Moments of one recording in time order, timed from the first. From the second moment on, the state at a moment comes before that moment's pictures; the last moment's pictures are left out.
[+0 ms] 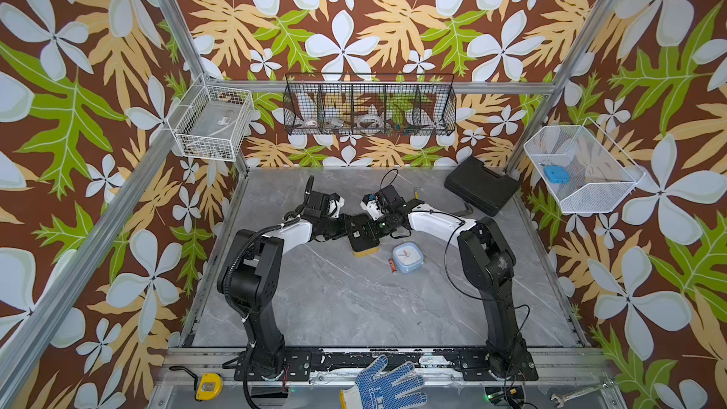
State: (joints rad) left arm -0.28 1.82 1.09 -0.14 0.56 -0.51; right arm 0.61 2.16 1.63 -0.50 -0.34 0.17
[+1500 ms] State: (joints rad) left arm -0.27 1.76 1.02 -0.07 0.52 -0.56; right arm 0.58 2.08 1.54 -0.44 -0.41 0.32
